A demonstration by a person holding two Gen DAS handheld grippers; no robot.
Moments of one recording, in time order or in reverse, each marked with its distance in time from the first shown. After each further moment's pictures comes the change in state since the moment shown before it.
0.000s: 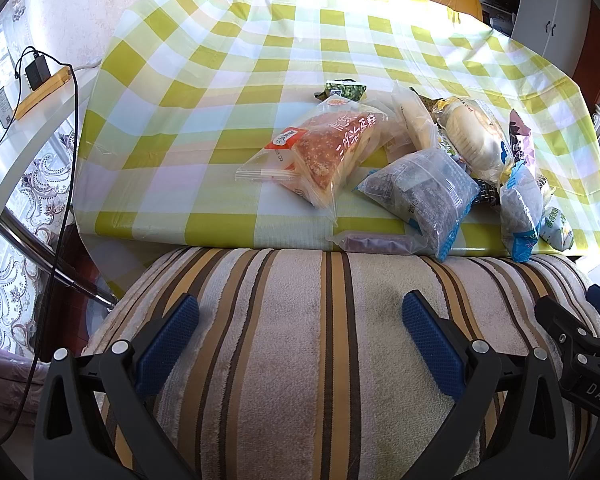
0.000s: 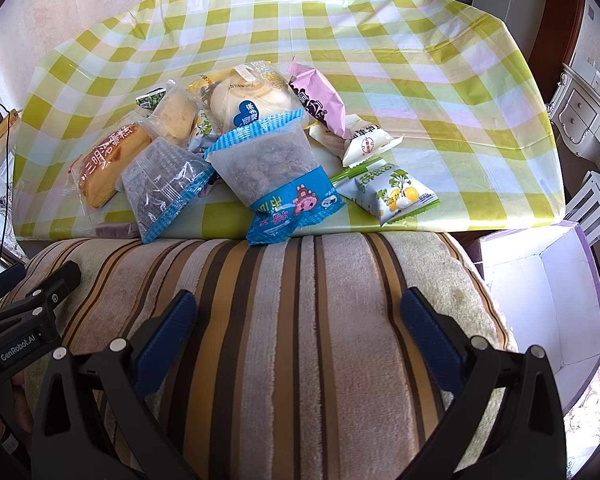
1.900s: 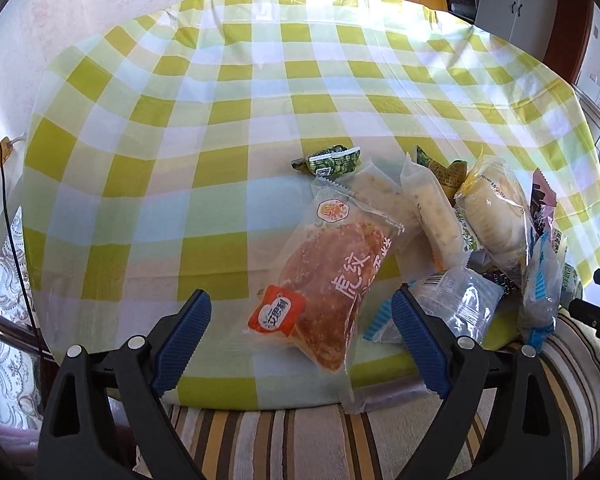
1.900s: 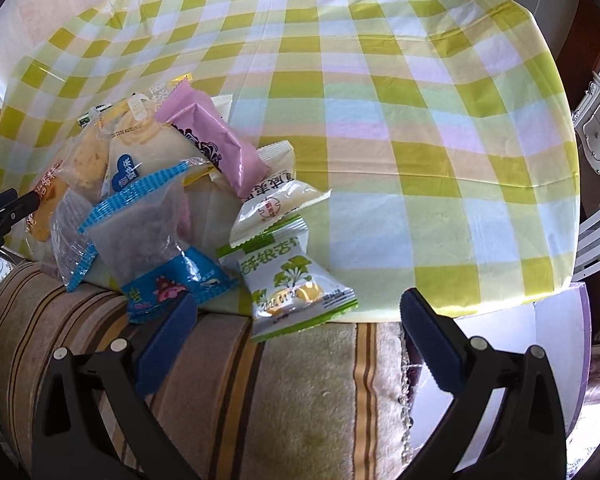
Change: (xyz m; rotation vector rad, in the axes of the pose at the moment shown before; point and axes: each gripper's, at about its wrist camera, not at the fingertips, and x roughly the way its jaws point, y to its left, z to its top) left arm 0.050 -0.002 0.104 0.158 -0.004 -0.074; right arm 0.046 -0.080 0.074 -0.082 0.112 0.045
